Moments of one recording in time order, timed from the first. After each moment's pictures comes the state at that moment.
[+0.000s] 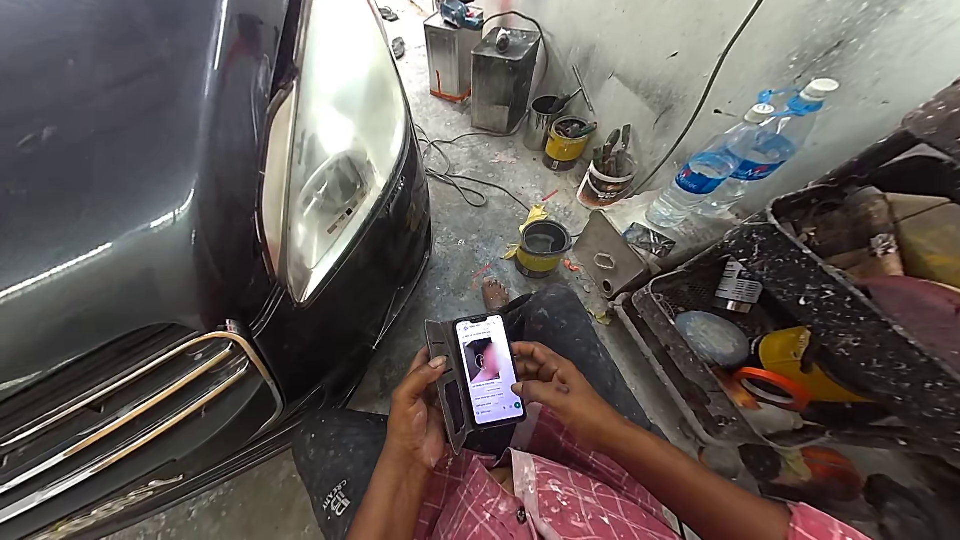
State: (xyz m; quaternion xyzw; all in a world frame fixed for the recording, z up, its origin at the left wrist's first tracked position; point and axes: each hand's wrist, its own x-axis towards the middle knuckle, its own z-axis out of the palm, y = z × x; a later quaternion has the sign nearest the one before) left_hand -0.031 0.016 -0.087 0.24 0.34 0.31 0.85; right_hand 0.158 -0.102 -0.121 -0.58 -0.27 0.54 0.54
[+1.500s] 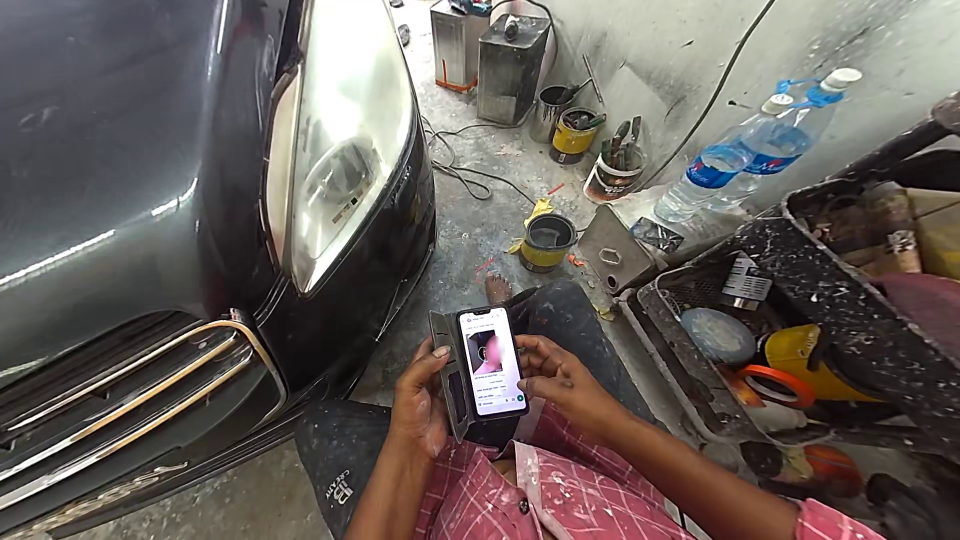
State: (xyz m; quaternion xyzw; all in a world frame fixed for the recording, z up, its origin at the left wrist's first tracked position) left_hand -0.031 0.018 -0.088 0.23 0.34 0.31 0.86; right_hand 0.159 -0.101 -0.122 -0.59 -0.29 0.53 0.53
